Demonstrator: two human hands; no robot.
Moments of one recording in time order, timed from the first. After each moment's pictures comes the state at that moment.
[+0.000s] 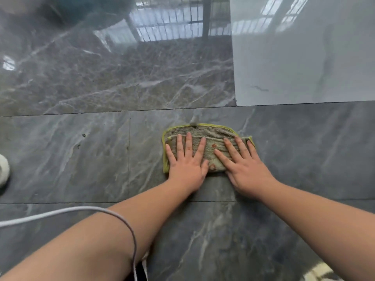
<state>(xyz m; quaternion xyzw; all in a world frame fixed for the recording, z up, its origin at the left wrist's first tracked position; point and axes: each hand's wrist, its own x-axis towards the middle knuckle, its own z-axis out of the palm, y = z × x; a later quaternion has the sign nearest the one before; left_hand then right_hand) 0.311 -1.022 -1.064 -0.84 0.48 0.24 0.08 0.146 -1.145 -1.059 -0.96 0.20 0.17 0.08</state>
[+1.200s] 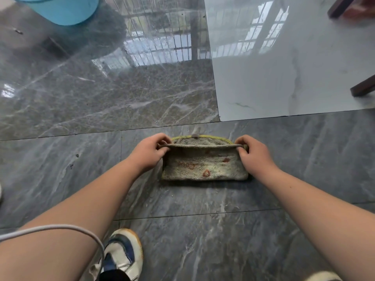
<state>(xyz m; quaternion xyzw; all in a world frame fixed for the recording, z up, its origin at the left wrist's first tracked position) 0.426 -1.050 -1.010 -0.81 0.42 0.35 -0.21 0.150 -1.214 -1.021 -0.77 0.50 -0.04 0.40</state>
